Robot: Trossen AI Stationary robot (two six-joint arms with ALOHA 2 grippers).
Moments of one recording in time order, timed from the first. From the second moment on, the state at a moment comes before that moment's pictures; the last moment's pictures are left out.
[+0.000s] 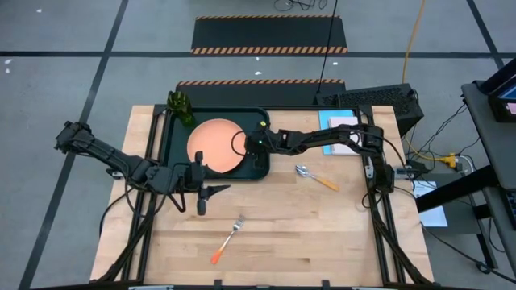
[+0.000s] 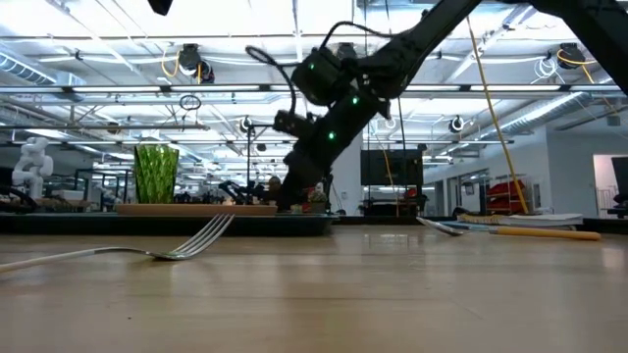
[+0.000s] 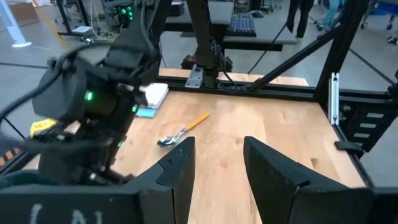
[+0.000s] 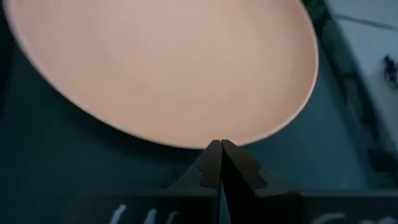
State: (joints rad) left arm -0.43 1.03 0.79 -0.02 -0.53 -0.16; right arm -0.24 2.05 1.30 0.01 0.16 -0.26
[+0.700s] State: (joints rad) left arm -0.43 1.03 0.79 -0.01 -0.53 -0.16; right arm -0.24 2.08 1.30 0.04 0.08 -0.24
